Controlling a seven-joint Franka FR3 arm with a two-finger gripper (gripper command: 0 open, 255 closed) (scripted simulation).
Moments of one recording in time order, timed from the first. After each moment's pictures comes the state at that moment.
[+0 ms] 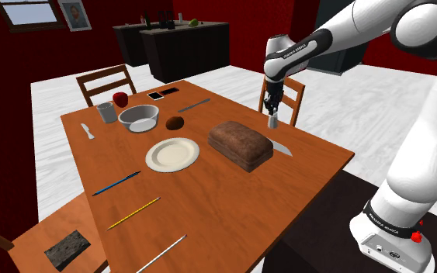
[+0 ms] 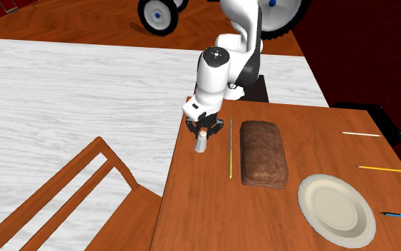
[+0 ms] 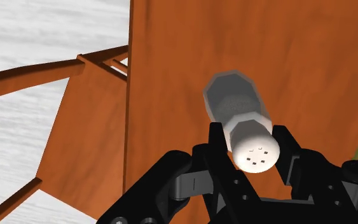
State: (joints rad) arm -0.12 0.11 -0.10 -2.05 -0.10 2.16 -0.24
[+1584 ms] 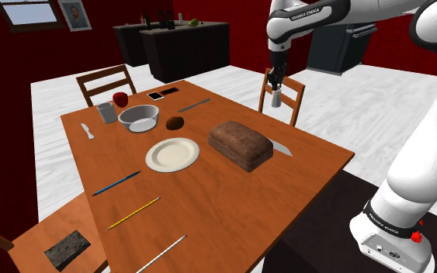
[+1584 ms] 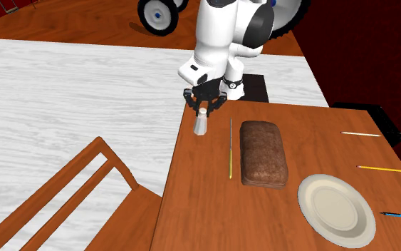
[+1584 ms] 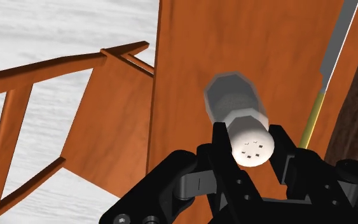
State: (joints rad) arm -0.12 0.02 -0.09 -1.82 -0.10 1.85 -0.26
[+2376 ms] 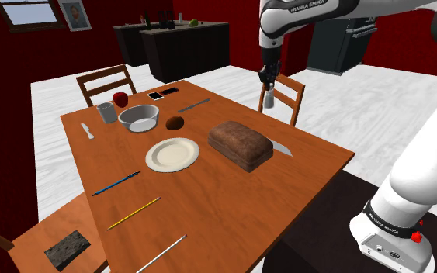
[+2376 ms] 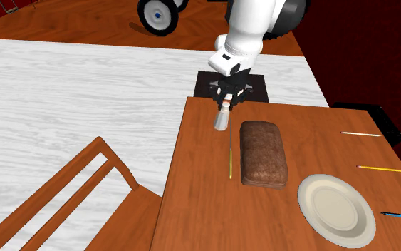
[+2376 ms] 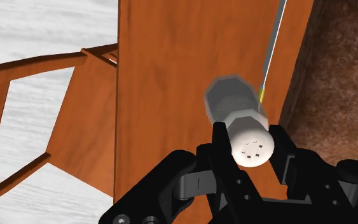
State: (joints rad) arm -0.05 -0.05 -0.03 -1.84 -0.10 1.78 -0.14
